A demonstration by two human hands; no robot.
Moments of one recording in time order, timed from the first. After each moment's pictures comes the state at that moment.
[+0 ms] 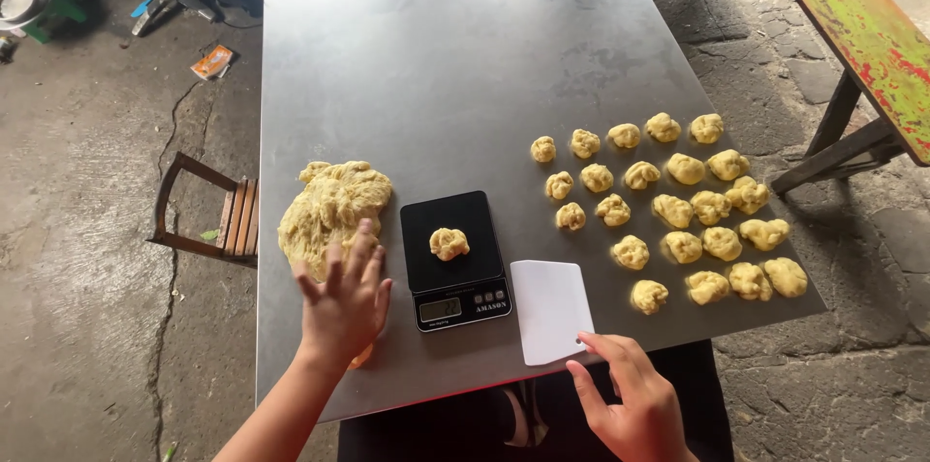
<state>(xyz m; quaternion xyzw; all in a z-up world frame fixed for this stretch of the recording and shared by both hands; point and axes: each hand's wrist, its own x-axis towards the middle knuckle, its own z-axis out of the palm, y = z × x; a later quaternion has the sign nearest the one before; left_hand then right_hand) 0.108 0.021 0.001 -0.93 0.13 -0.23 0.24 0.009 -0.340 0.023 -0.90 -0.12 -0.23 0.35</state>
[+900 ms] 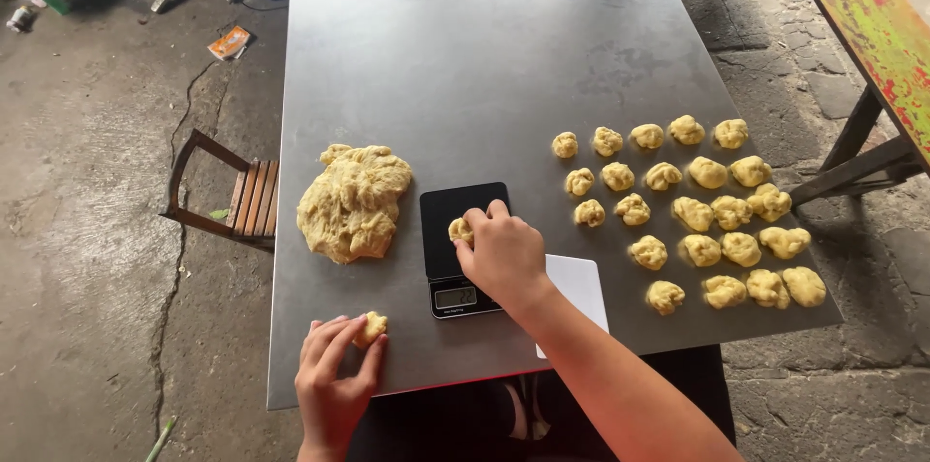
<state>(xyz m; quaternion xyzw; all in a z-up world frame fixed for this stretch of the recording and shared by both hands) -0.001 0.023 -0.028 -0.90 -0.02 -0.33 -0.28 0.172 -0.195 -0.008 -0.98 -0.13 -0.06 0.17</state>
